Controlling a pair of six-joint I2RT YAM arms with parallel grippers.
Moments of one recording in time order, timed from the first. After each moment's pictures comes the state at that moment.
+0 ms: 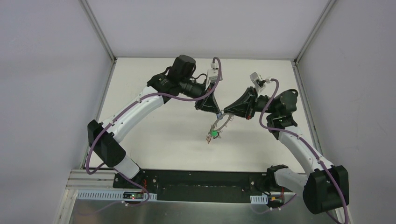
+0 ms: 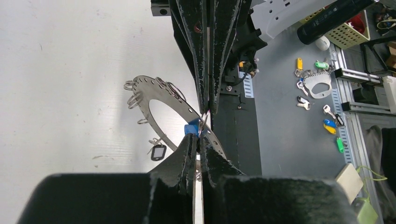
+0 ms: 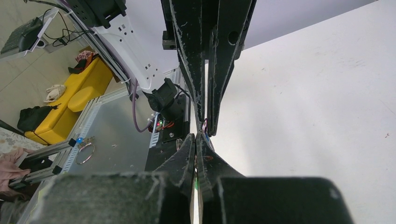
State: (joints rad) left arm -0.70 1.57 1.59 -0.62 0.96 0.09; right arm 0.27 1.08 0.69 0.72 -1.25 0.70
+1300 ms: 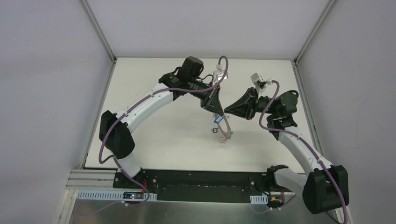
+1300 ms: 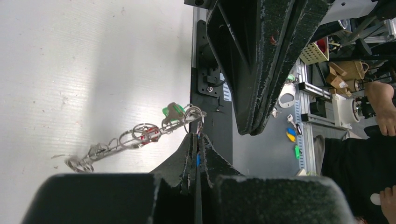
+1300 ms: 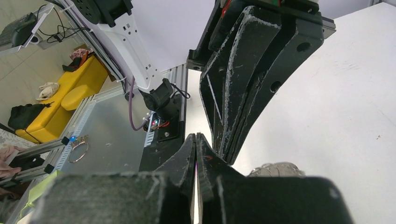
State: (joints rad) left arm -0.70 1.70 1.60 -0.57 1.02 -0.09; right arm 0.26 1.08 0.67 0.76 -1.25 0.70
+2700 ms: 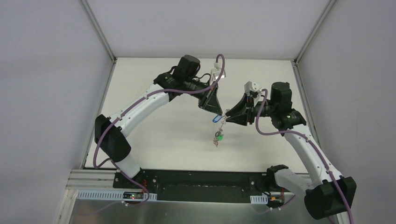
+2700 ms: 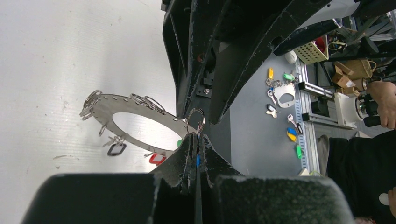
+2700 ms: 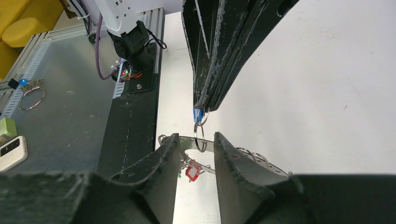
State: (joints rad) left arm -0.70 1.64 1.60 -0.58 1.02 -0.08; right arm 0.28 1.02 0.89 -0.28 -1.25 -0.23
